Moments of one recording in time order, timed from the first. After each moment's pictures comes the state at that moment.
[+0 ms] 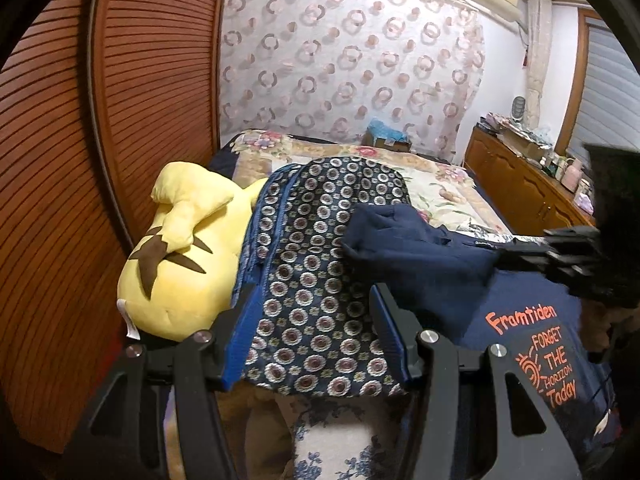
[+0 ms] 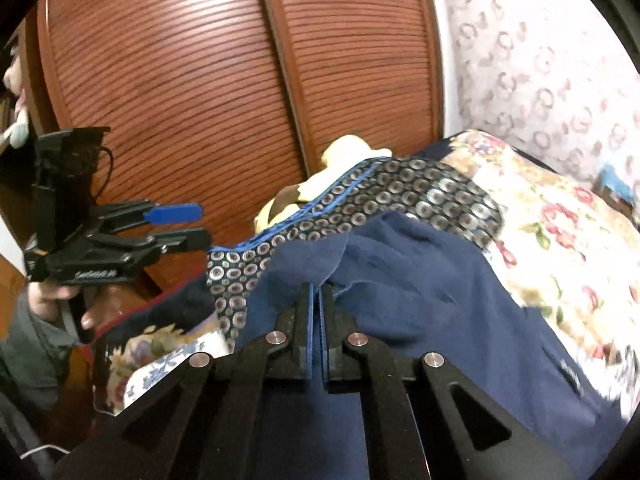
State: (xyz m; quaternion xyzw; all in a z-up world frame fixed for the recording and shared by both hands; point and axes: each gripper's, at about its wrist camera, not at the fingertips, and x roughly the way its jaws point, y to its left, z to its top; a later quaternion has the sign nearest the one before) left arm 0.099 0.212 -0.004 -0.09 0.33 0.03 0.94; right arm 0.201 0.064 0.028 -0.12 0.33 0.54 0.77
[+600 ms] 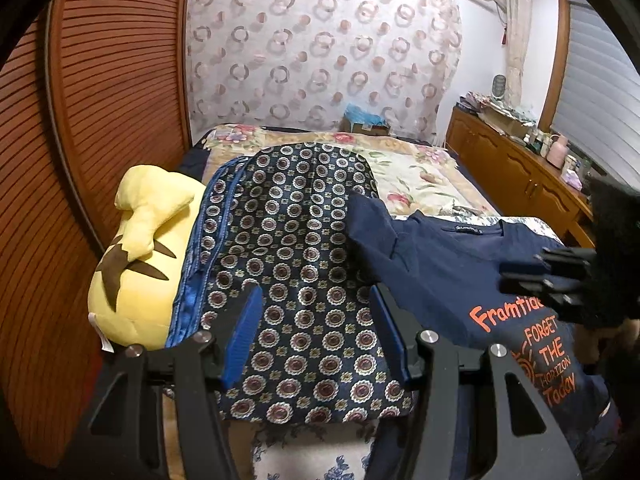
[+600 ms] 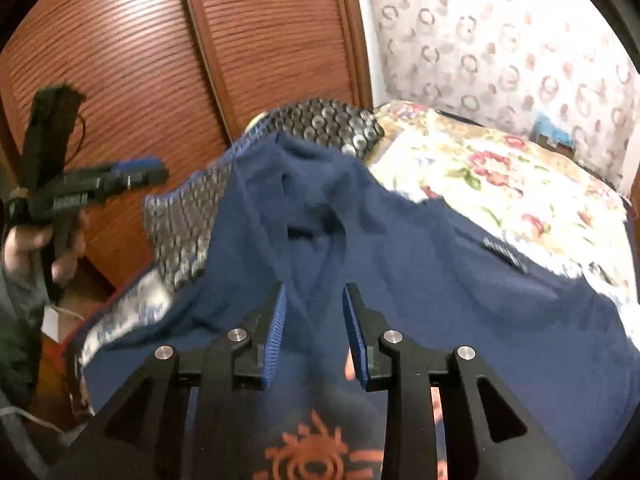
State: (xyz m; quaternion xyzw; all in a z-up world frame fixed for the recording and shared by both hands) left arm 0.132 0.177 -0.013 -0.07 0.35 0.00 0.94; right arm 0.204 -0.024 -0.012 -0.09 0.36 0.44 0.82
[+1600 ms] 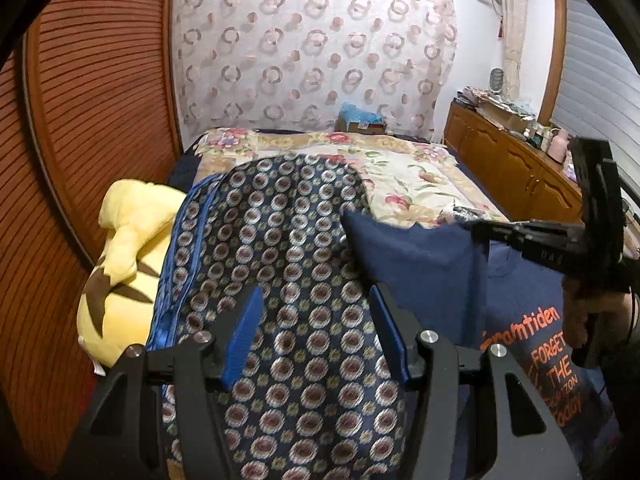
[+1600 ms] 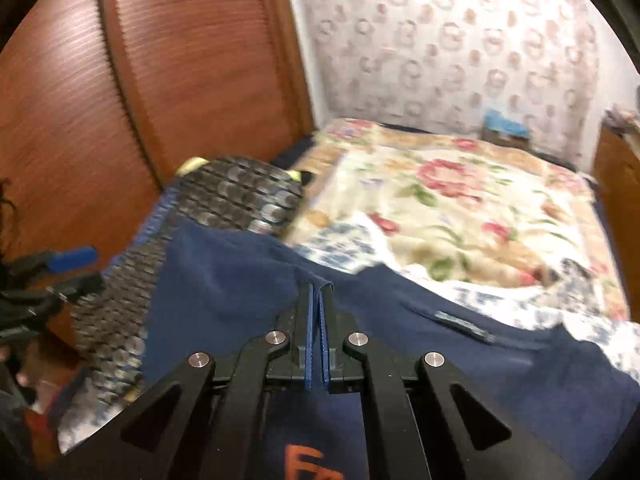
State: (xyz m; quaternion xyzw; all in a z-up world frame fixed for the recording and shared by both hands) left arm 0.176 0.157 -0.011 -0.05 0.35 -0.01 0.94; right arm 0.278 -0.012 -0.001 -0.06 0.36 0.34 0.87
